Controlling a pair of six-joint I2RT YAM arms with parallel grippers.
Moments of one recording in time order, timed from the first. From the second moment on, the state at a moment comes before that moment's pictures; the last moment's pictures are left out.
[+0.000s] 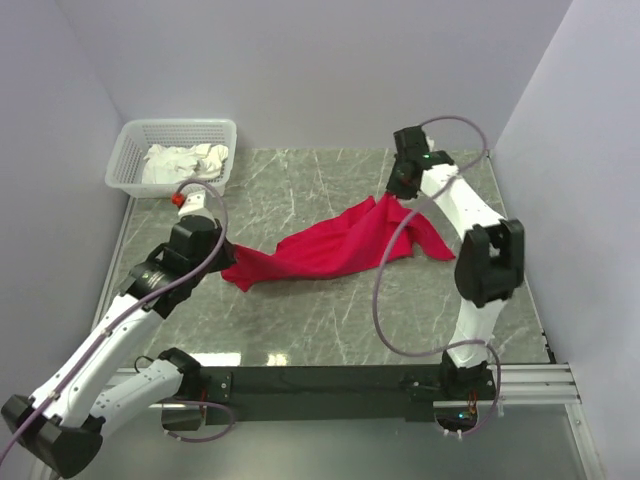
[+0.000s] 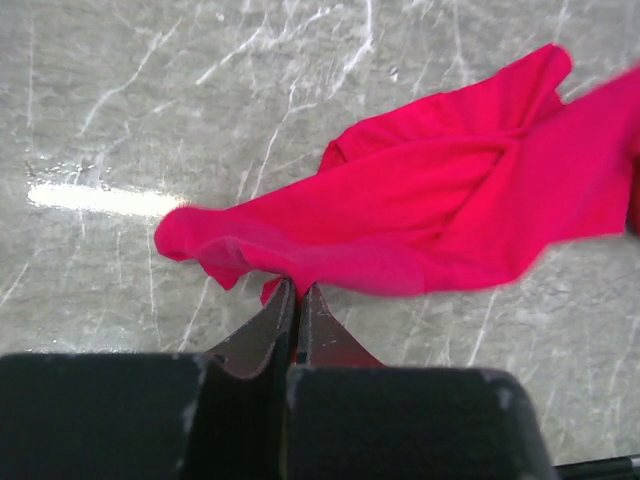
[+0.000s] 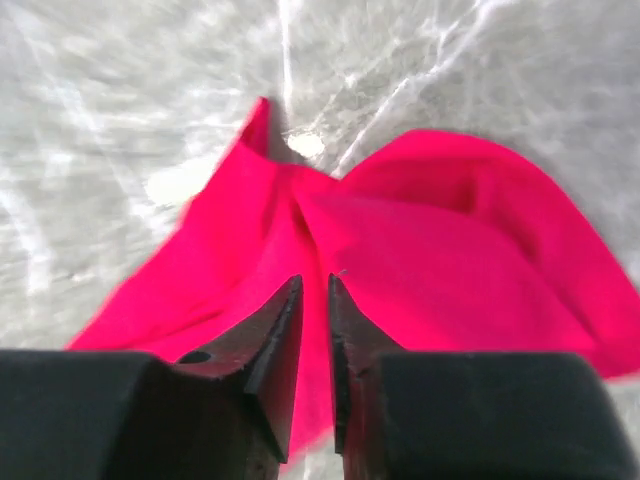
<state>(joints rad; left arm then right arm) -0.51 0.85 0.92 -0.66 -0.28 -0.62 0.24 1.84 1.65 -0.72 0.17 0.53</state>
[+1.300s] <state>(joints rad) -0.36 0.92 0.79 -0.45 -0.32 -0.46 0.07 1.58 0.77 -0.12 -0.12 0.57</state>
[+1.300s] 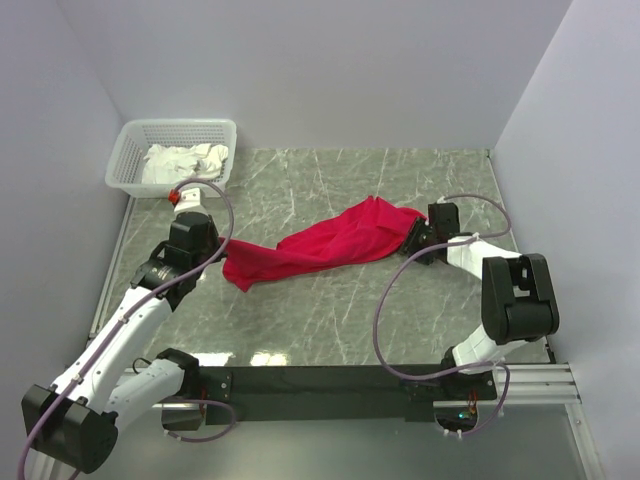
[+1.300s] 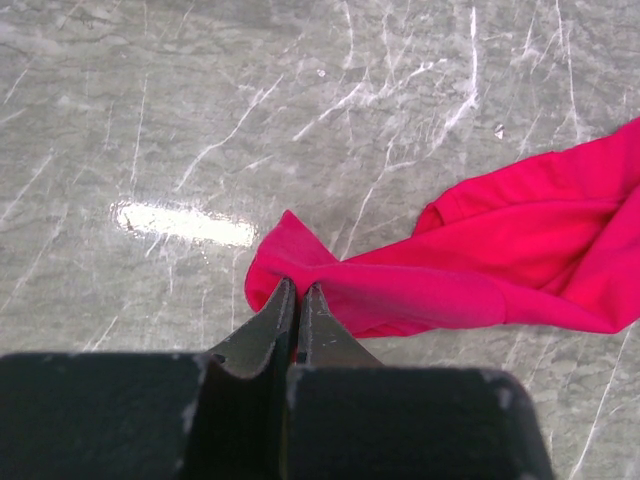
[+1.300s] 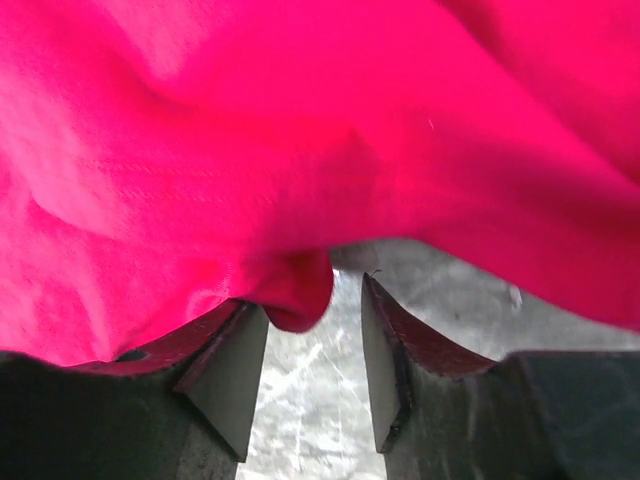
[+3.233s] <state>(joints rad) -0.16 0.47 0.74 -0.74 -0.22 -0.75 0.37 1.00 0.65 -0.89 -0.03 0.65</state>
